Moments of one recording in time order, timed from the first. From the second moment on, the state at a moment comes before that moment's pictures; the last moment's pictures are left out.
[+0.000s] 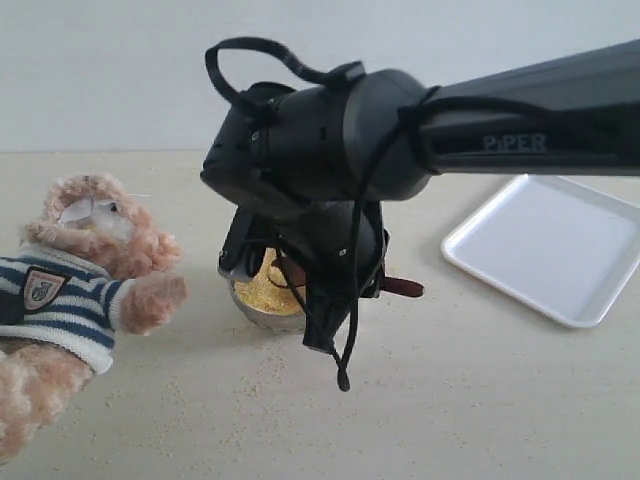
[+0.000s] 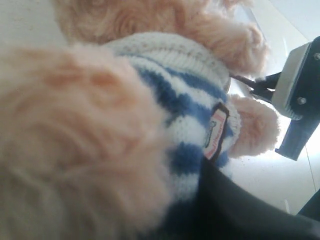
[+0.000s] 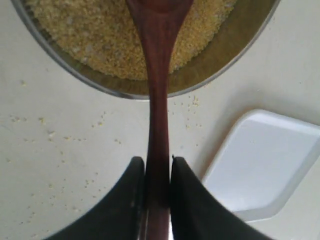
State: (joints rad) left arm 0.56 1.38 -0.50 -1.18 1.13 1.25; right arm 0.95 2.03 -1.54 -0.54 1.22 -0.08
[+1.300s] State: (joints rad) left arm 0.56 1.38 -0.50 -1.18 1.13 1.25; right arm 1.06 1.88 -1.76 -0.41 1.22 -0.19
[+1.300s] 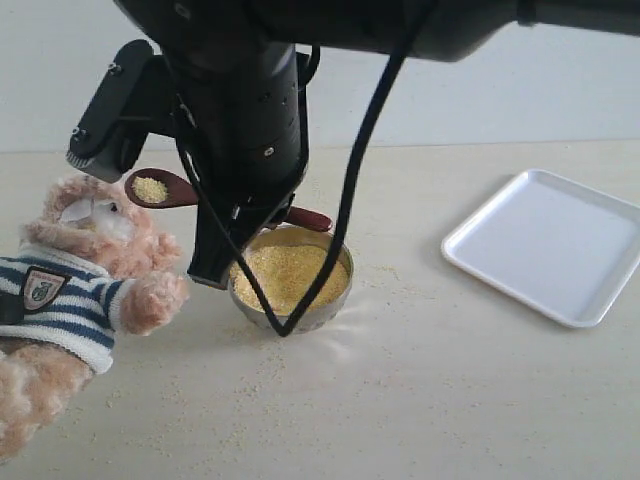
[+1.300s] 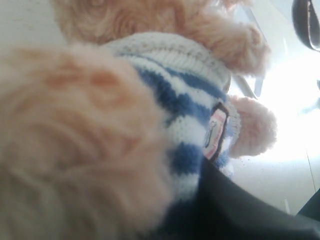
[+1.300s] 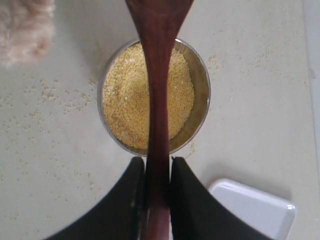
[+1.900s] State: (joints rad) left arm 0.56 1.38 -0.50 -1.18 1.13 1.25; right arm 1.14 1.98 -1.79 -0.51 1.22 -0.20
